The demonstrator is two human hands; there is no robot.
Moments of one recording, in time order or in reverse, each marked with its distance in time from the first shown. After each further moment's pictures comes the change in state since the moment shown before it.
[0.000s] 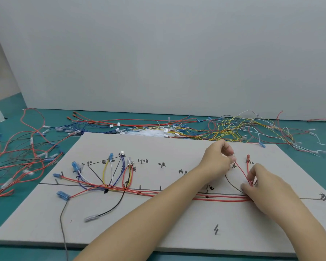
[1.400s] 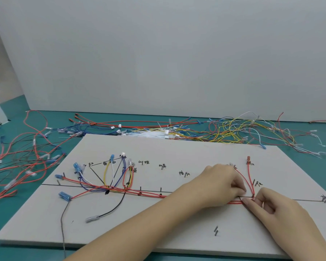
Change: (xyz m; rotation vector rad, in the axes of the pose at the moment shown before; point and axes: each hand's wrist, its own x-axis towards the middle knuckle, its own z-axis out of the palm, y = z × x) left_hand -0.054 0.015 -0.014 0.668 -0.342 0.297; right_hand -0.044 0.022 0.004 0.268 0.077 -0.127
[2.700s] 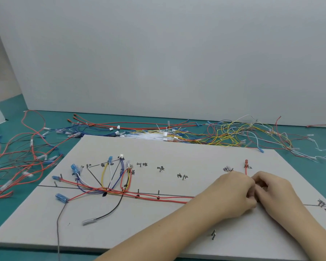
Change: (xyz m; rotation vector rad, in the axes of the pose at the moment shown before) left_hand 0.008 0.025 0.018 -0.001 0.080 0.018; right_hand 0.061 0.018 0.000 0.037 0.040 -0.139
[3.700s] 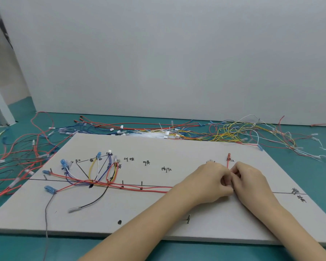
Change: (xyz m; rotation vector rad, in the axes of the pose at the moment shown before) left_hand -0.019 -0.034 -0.029 -0.065 0.033 -0.087; right_hand 0.011 -0.039 0.036 -0.058 -0.024 -0.033
